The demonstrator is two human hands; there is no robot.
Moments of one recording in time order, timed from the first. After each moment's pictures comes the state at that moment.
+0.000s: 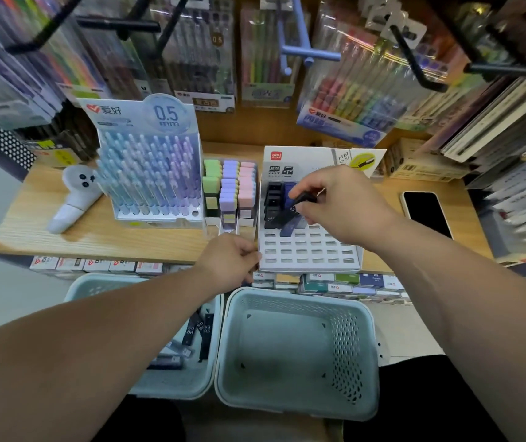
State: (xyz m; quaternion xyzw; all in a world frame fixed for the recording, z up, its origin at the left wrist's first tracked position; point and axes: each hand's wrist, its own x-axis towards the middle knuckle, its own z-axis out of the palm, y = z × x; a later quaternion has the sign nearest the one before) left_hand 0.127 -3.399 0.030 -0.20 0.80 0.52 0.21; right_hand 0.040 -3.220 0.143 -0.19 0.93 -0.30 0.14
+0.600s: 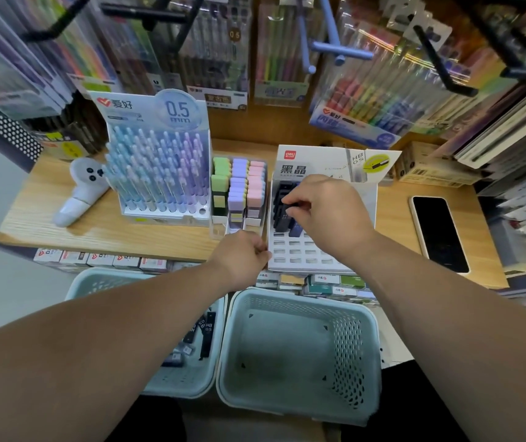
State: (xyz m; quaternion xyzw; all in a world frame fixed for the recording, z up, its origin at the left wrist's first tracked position) left_hand 0.116 -3.398 0.024 -0.14 0.87 0.43 0.21; right_hand 0.041 -3.240 0.102 -0.29 0.93 -0.24 0.01
